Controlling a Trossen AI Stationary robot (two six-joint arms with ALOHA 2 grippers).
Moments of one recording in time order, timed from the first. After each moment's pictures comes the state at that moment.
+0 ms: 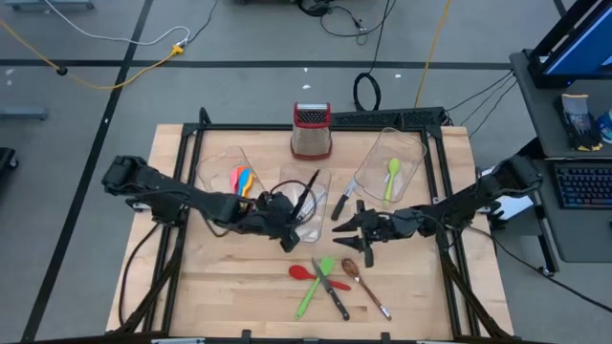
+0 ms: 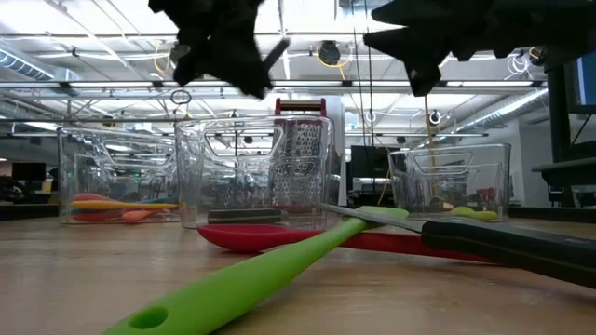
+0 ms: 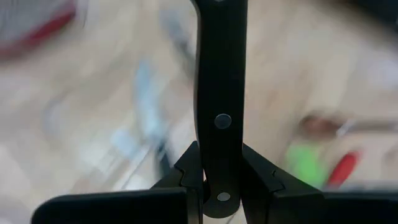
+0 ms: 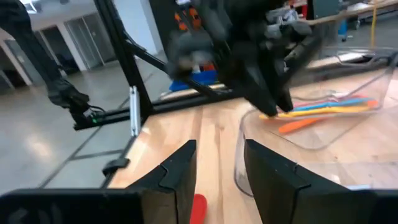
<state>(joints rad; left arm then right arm) -0.26 1.56 1.14 -0.46 -0.41 -0.76 0.34 1.37 0.47 0.83 0.23 0.29</state>
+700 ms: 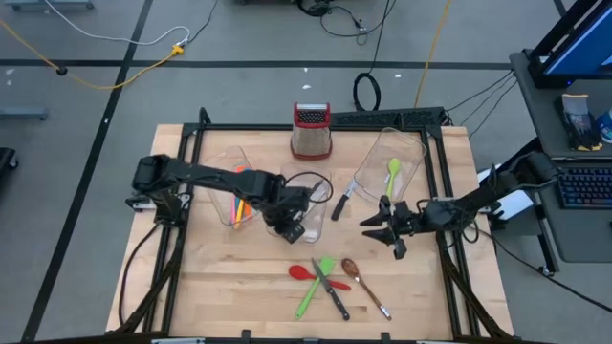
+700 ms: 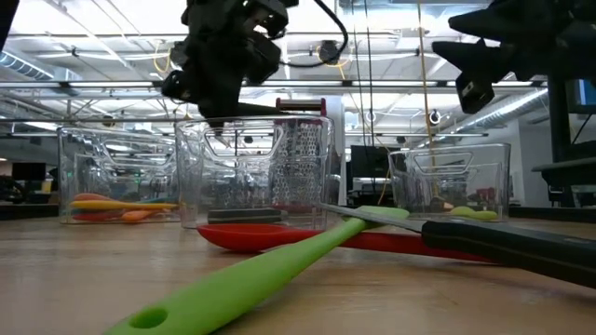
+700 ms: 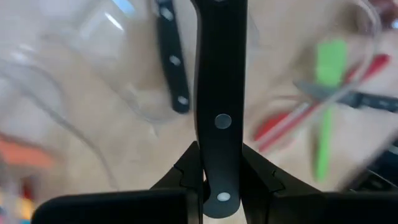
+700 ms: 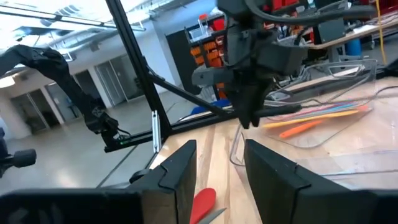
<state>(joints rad) -0.05 1.79 1.45 -0.99 0.22 -0.85 0.37 1.10 0.11 1.09 0.23 0.34</state>
